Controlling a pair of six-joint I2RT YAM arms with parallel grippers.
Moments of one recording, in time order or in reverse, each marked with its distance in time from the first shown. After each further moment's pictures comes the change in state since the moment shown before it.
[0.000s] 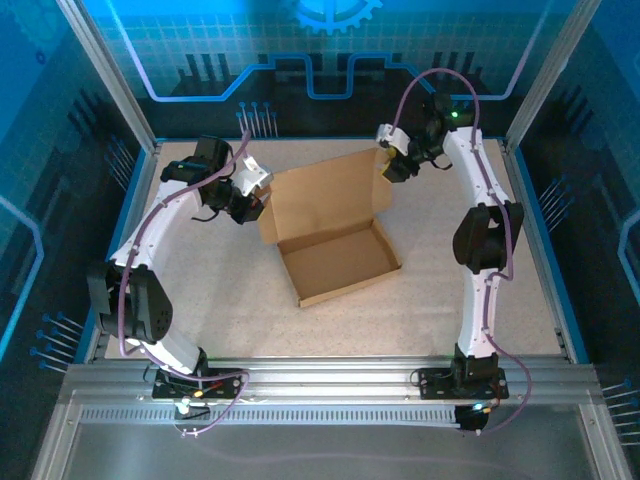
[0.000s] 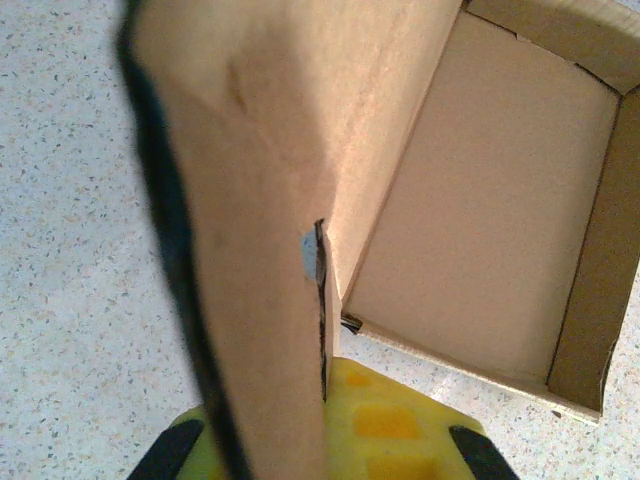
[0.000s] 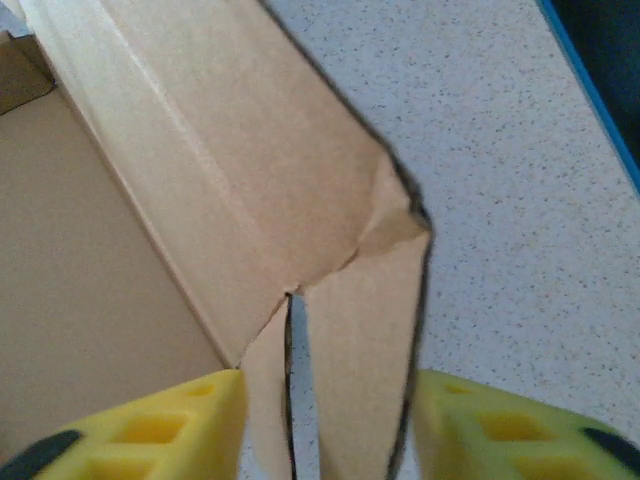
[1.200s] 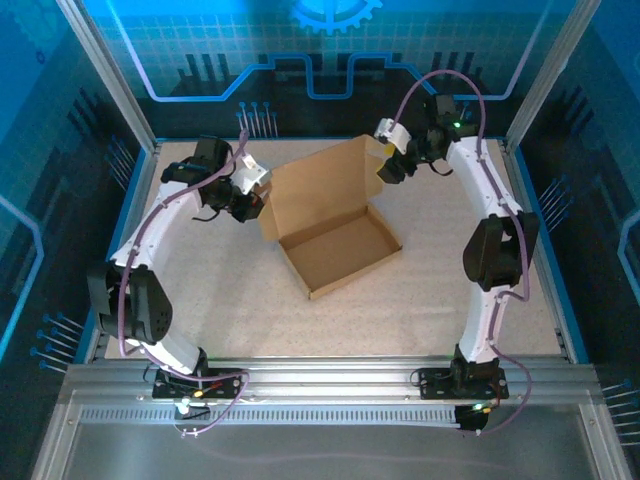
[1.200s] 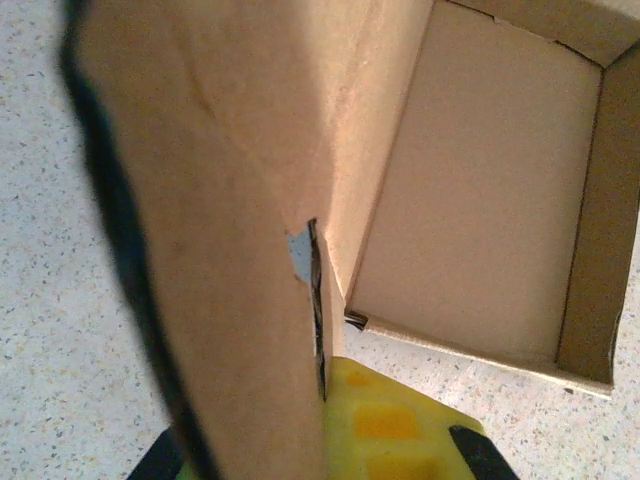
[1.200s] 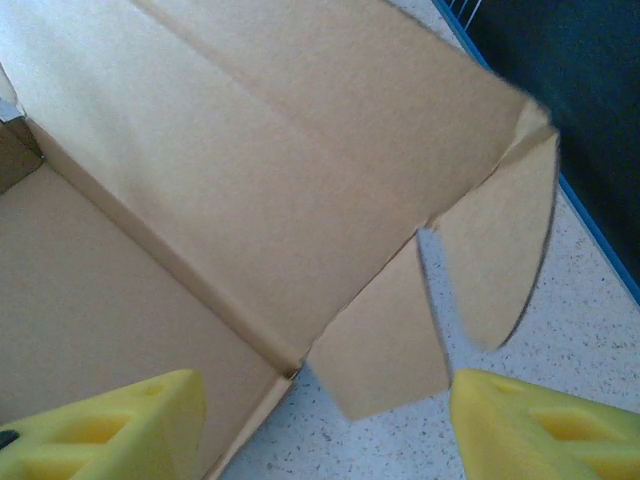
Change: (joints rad) left arm 0.000 -0.001 -0.011 0.039 -0.014 -0.044; right arm 0.029 -0.199 -0.275 0.282 0.037 0.200
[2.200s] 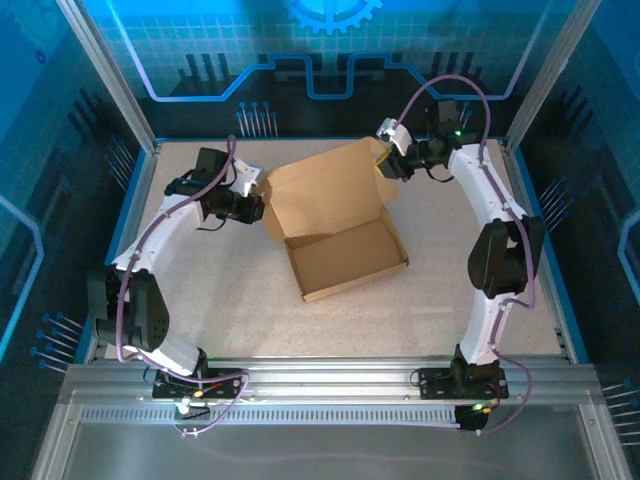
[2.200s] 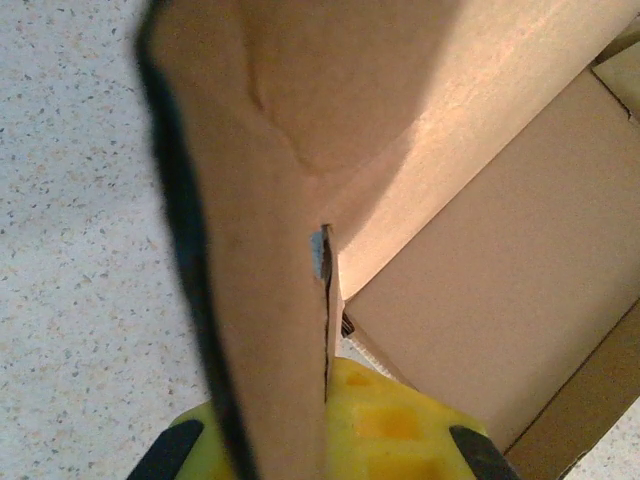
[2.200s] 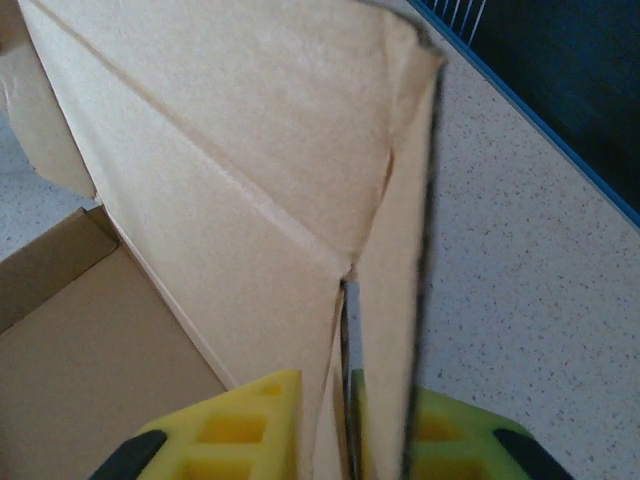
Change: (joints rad) left arm 0.000 -0.049 -0.169 0.220 -0.019 -0.316; right arm 0.000 -0.093 -0.161 0.130 -0.071 0.203
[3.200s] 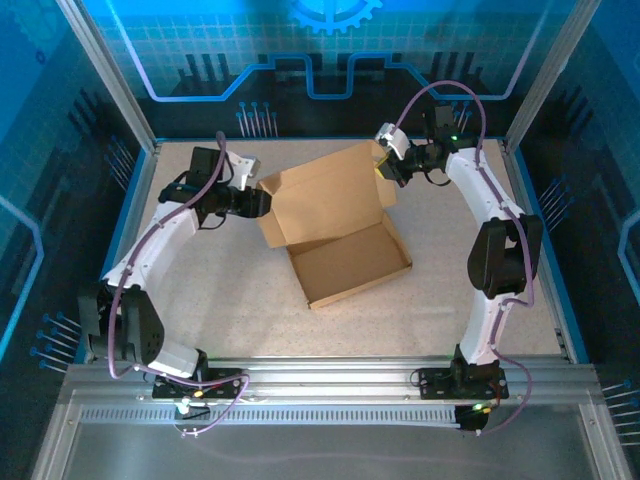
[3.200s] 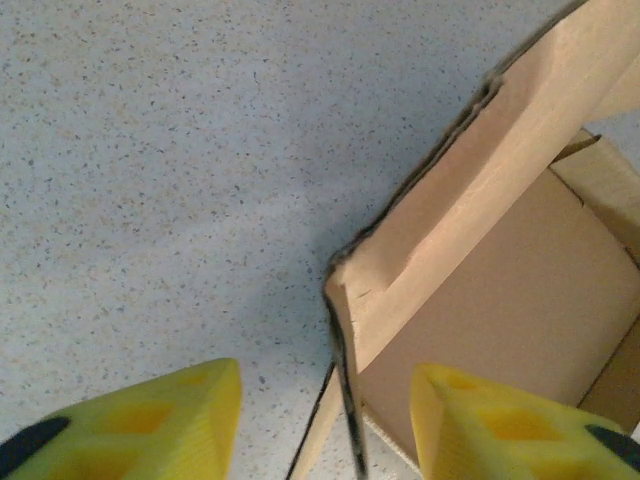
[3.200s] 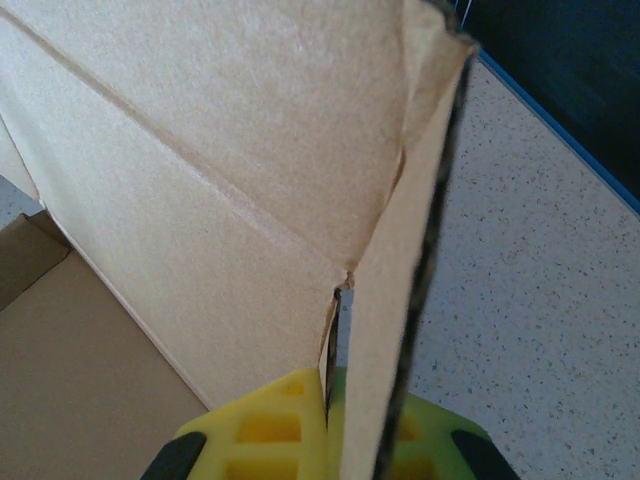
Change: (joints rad) left arm -0.007 -0.075 -0.021 0.083 -0.019 -0.116; right arm 0.005 0.001 -0.057 0.061 0.029 0.006
